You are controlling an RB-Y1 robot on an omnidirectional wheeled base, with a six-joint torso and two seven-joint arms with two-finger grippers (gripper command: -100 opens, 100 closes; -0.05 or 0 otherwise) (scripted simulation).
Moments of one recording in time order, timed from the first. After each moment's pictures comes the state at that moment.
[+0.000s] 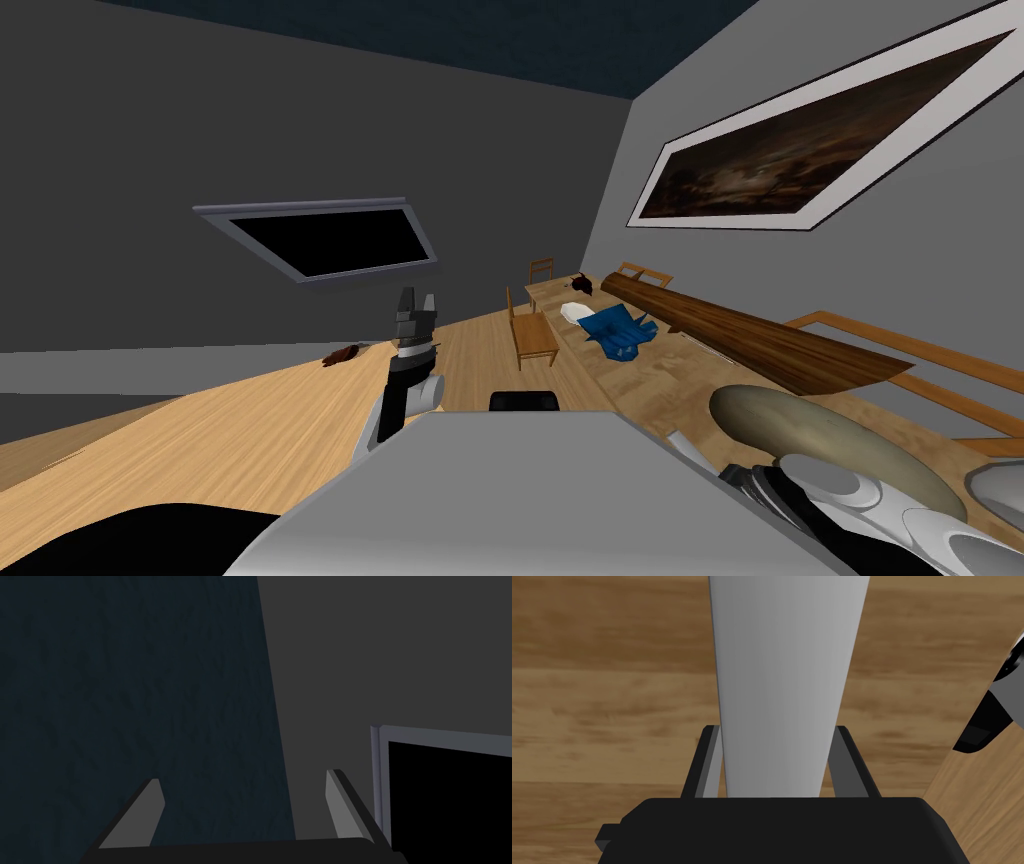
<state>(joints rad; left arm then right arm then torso) 0.49 0.02 0.07 -2.35 -0.10 -0.45 -0.01 0.20 -1.24 1.05 -0.90 0.78 -0.44 -0.19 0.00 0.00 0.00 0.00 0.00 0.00</state>
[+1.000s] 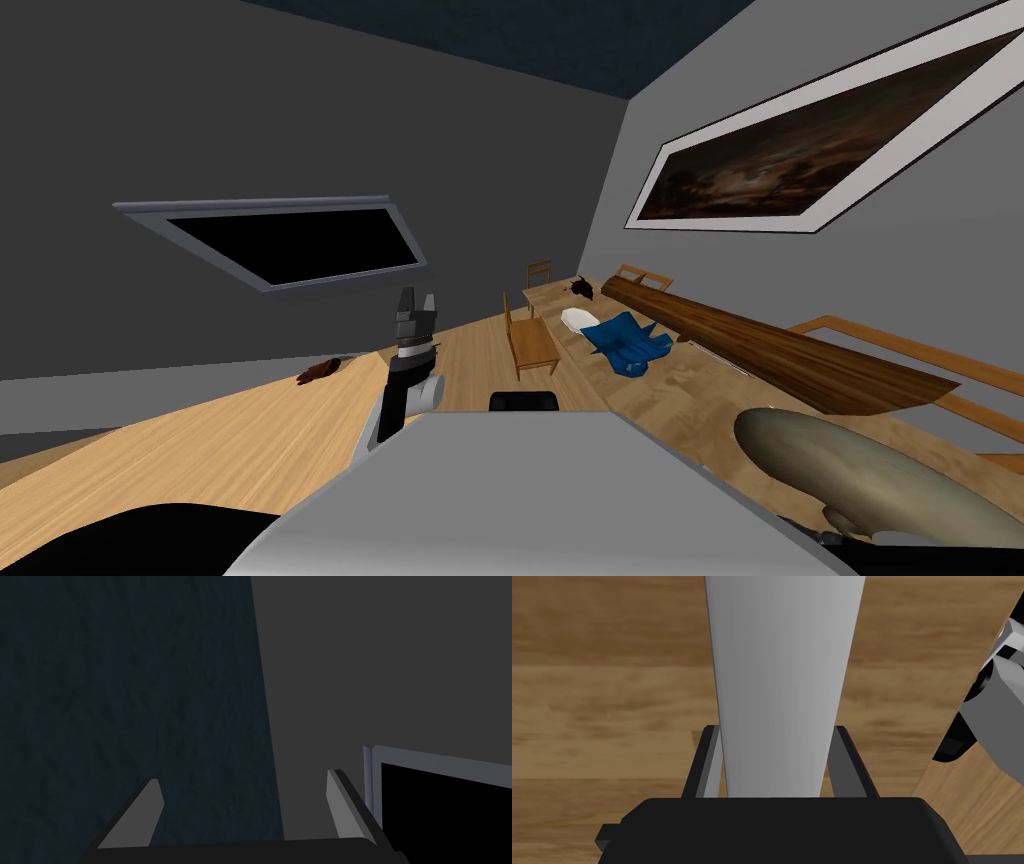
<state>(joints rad) 0.49 0.02 0.07 -2.35 -0.10 -0.45 -0.01 0.42 -1.20 0.85 -0.86 0.70 -0.48 0.07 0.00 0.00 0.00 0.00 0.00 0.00</state>
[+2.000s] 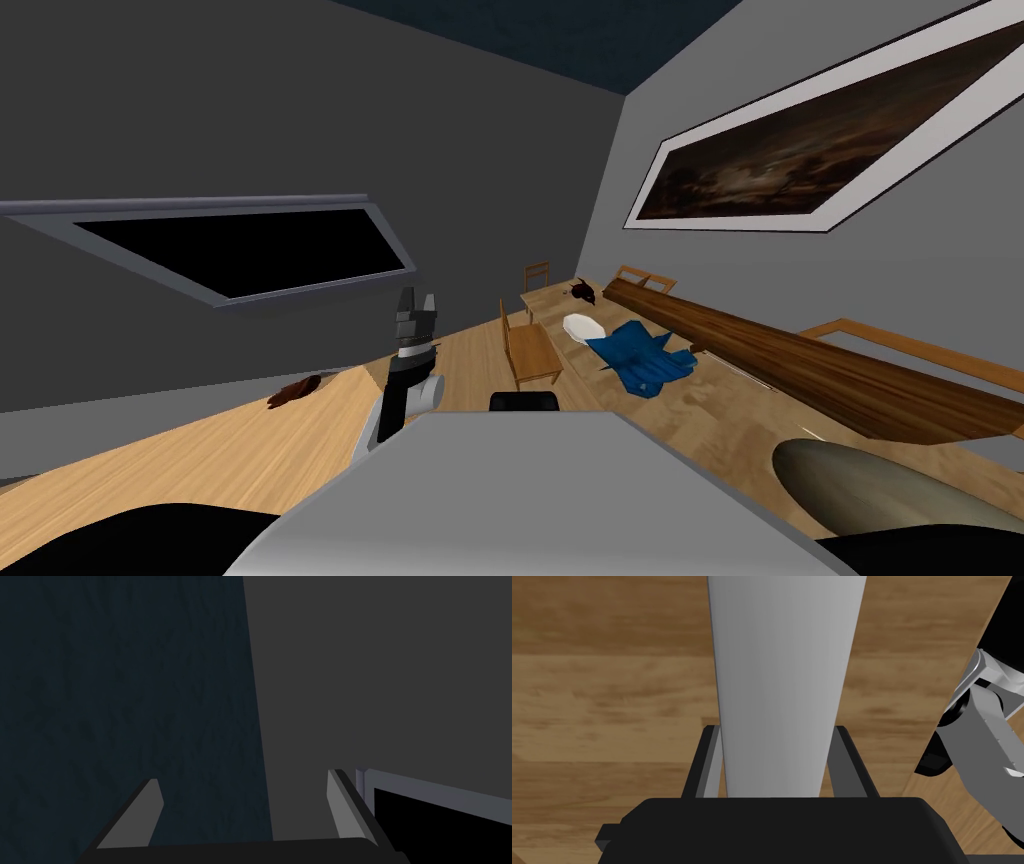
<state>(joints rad) 0.49 0.02 0.07 -2.35 -0.10 -0.45 -0.01 0.64 -1.15 0.63 -0.82 0.61 -0.53 0.36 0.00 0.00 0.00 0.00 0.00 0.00</state>
